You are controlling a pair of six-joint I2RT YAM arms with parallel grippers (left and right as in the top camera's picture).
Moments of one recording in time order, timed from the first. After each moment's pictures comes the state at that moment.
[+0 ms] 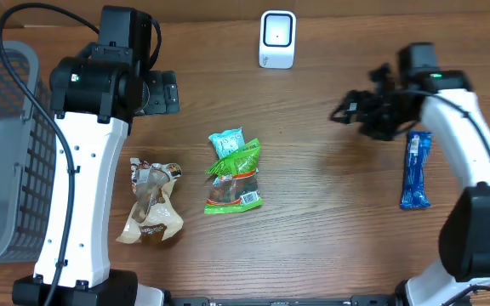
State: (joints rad) left arm -0.15 1.63 1.94 -1.41 -0.30 -0.23; right arm 0.07 1.81 1.44 -0.95 -0.53 0.26
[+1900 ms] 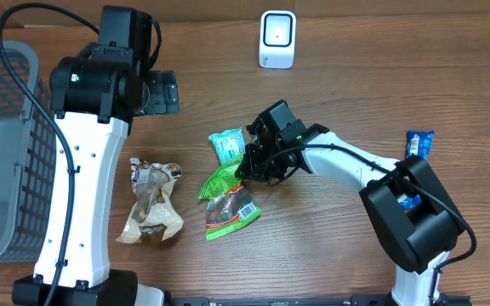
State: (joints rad) left arm -0.15 1.63 1.94 -1.41 -0.30 -0.23; right arm 0.61 1.99 1.24 -0.38 -0.68 0.66
